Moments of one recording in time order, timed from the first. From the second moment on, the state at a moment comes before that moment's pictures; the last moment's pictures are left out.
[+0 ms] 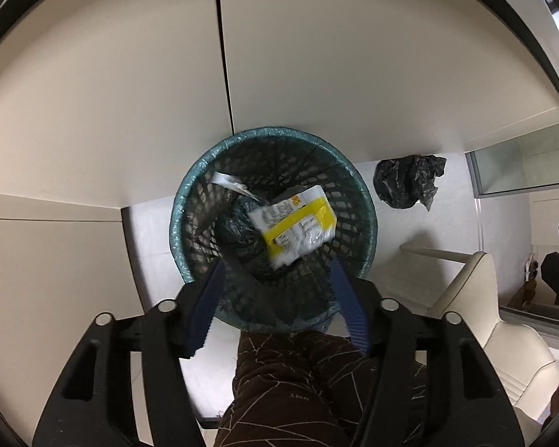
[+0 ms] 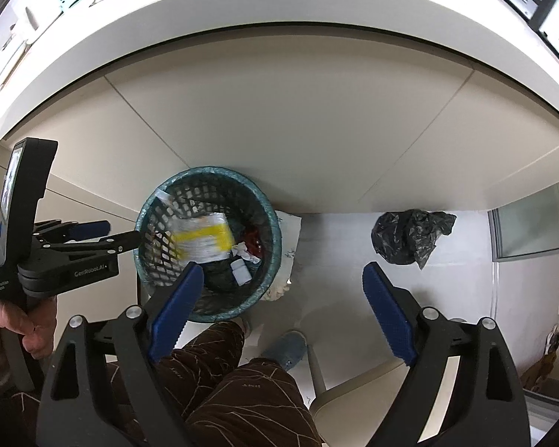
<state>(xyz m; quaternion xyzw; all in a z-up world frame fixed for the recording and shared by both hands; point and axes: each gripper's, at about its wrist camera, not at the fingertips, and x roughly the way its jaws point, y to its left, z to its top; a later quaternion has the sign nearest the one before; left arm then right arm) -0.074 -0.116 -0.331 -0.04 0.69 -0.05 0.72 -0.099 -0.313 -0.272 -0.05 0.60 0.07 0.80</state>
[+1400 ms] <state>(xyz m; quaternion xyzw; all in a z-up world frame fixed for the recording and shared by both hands) 0.032 -0.007 -0.110 -0.09 0.53 -0.03 0.84 -0.003 -0.245 -0.110 -0.07 0.45 0.06 0.89</state>
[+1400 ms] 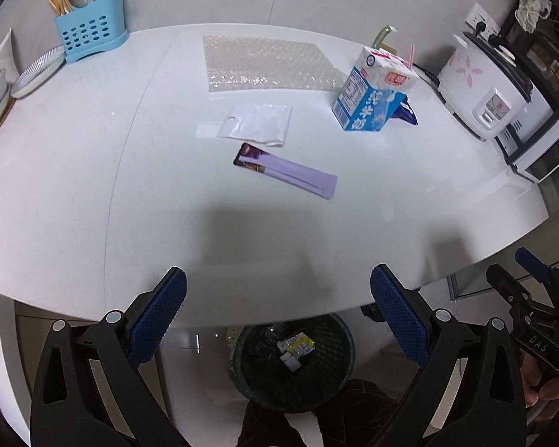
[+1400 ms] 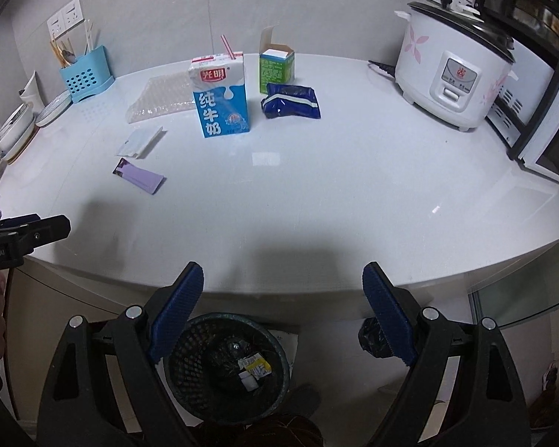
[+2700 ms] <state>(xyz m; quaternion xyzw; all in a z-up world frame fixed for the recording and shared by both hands) 0.212 -0.016 -0.172 -0.06 0.60 0.07 0.80 0.178 -0.184 -0.084 -0.06 0.41 0.17 0.90</state>
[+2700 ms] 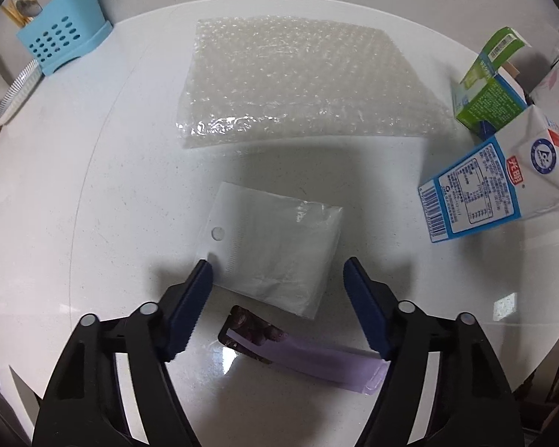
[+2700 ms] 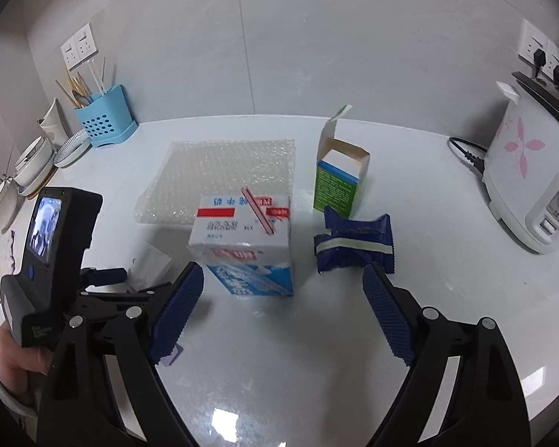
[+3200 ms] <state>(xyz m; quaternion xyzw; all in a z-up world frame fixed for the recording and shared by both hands) 0.202 0.000 -0.156 -0.08 0.59 0.07 0.80 0.196 -0.148 -0.096 -0.06 0.41 0.14 0.90</state>
